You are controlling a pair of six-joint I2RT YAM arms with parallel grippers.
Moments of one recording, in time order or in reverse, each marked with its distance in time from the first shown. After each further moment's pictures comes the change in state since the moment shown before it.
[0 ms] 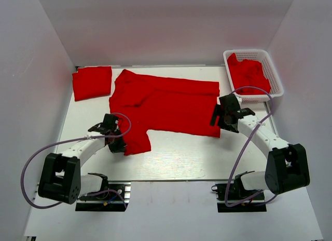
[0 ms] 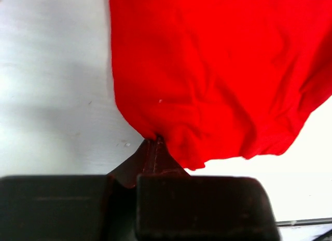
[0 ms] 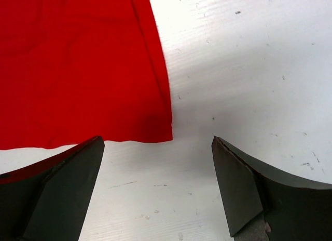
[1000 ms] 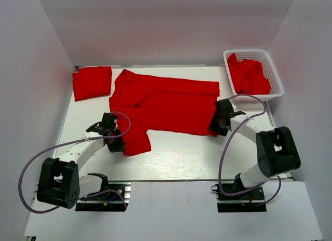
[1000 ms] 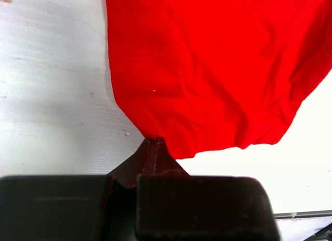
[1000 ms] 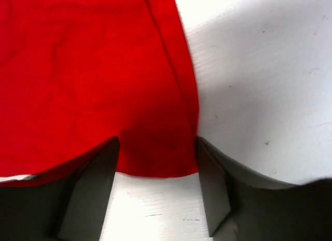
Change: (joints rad) left arm 0.000 -0.058 0.019 -0.063 0.005 0.028; right arm 0.000 0.181 -0.083 0.203 -0.107 0.130
